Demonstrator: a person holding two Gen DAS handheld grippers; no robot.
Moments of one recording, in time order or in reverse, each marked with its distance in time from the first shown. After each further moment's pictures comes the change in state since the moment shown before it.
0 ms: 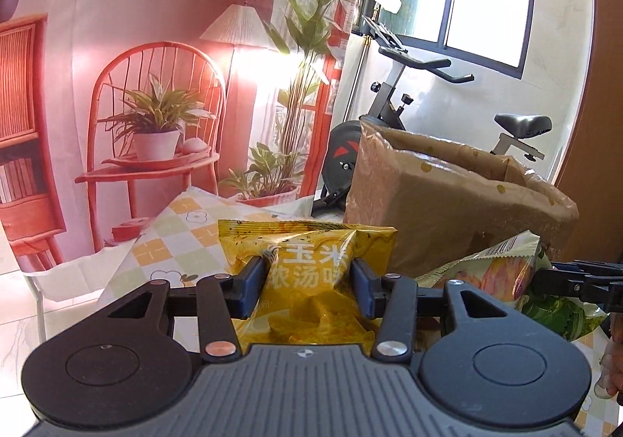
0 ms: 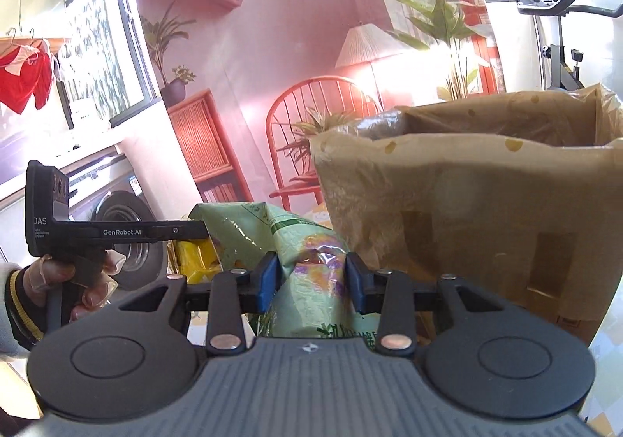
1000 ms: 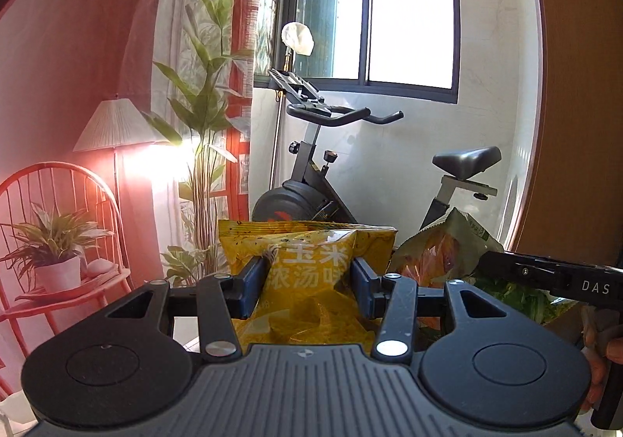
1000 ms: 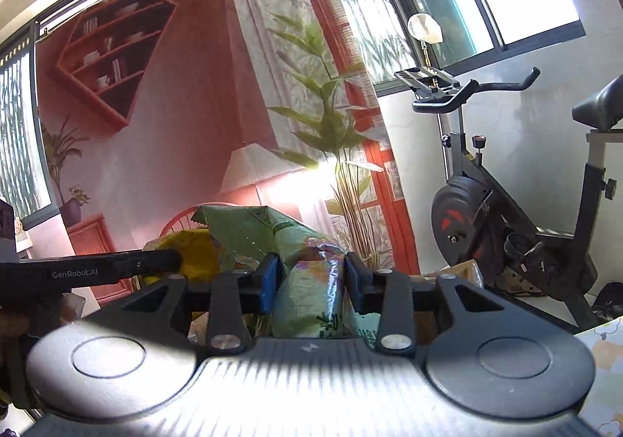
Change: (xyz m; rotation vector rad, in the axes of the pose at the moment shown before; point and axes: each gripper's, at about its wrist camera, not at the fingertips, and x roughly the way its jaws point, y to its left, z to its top) left arm 0.123 -0.145 0.131 0.190 -0.111 -0.145; right arm -0.014 -0.103 0.128 0.082 -0.268 -0.289
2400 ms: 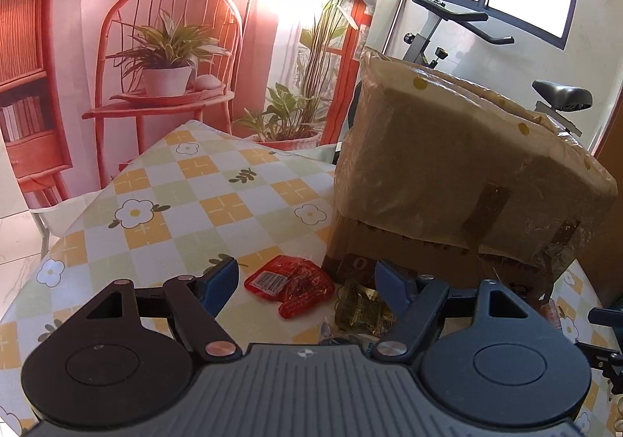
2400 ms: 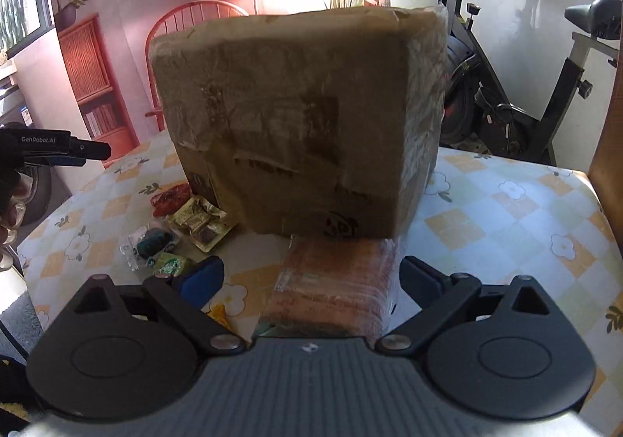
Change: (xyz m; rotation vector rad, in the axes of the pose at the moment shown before) left arm -0.095 0.058 -0.168 -0.288 0.303 0.236; right arm -0.090 0.002 -0.169 -0.189 0.503 -0.102
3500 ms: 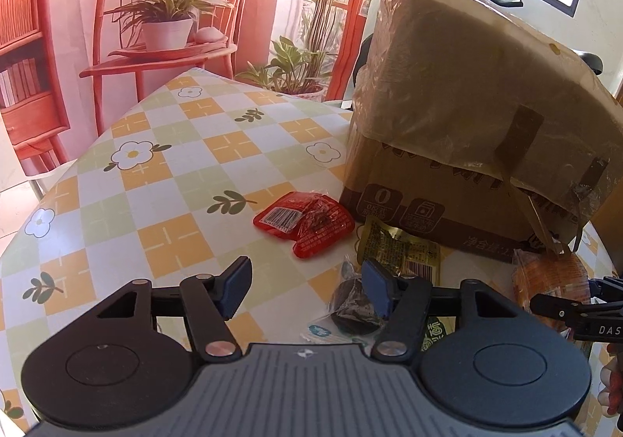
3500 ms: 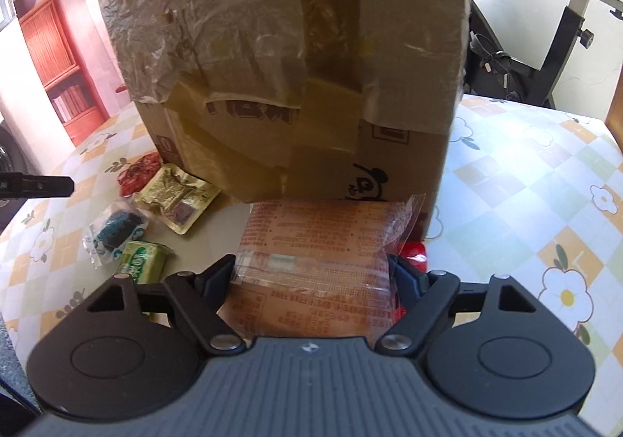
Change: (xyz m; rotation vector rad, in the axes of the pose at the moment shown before) left arm 0.027 0.012 -0.035 0.003 0.121 0.001; right arm 0.076 0.013 -0.001 0.073 0.099 -0.027
